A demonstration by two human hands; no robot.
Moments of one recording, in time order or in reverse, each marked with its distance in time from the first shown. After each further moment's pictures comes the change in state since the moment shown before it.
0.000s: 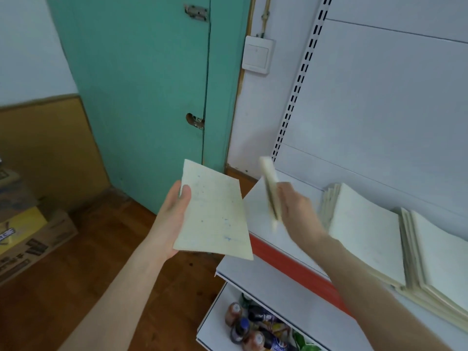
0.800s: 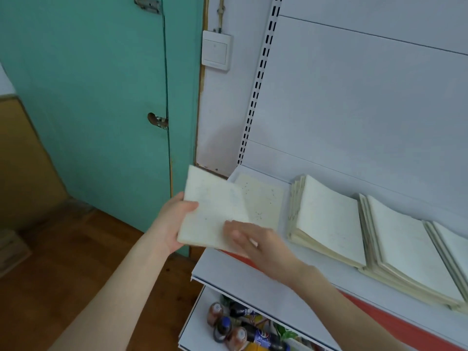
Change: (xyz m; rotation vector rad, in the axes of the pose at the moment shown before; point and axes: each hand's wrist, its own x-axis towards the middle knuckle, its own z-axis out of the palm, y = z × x) left_hand 0.023 0.002 0.051 -0.098 -0.069 -0.229; right_hand -0.043 0.013 0.020 0.223 -0.154 -0.212
